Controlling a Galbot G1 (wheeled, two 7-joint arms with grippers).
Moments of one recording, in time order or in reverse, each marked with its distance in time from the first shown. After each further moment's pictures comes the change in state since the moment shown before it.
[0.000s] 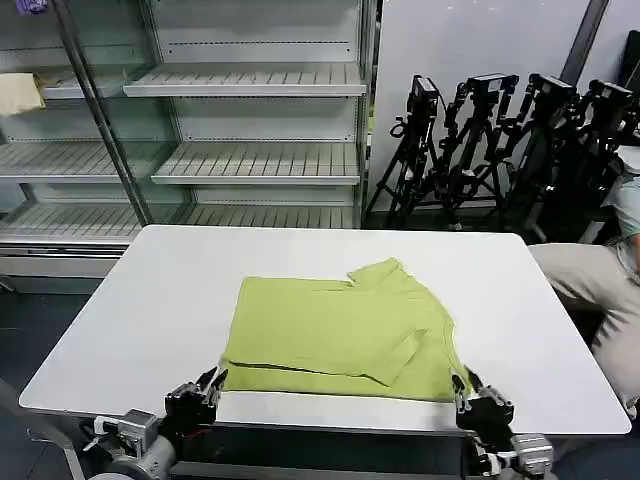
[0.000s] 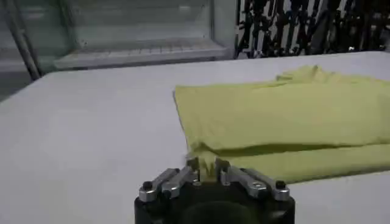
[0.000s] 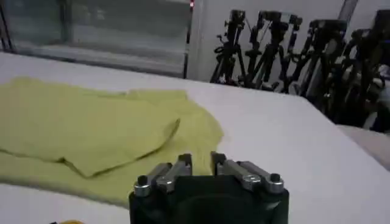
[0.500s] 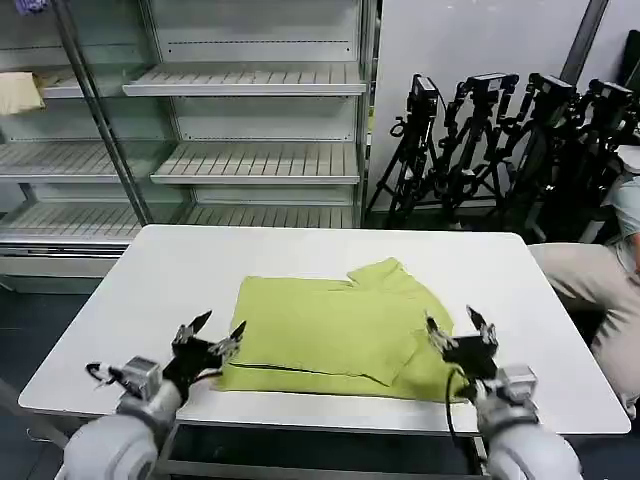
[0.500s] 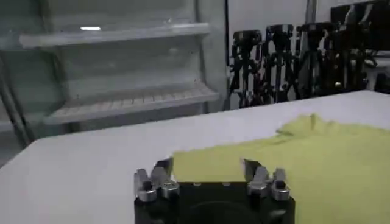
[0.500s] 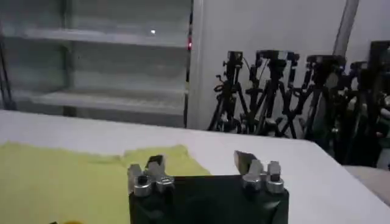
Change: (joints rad) left arm -0.381 0.035 0.162 0.187 -0.040 0.002 0.004; right arm 0.577 0.021 -0.250 -0.378 0.076 -0.040 0.064
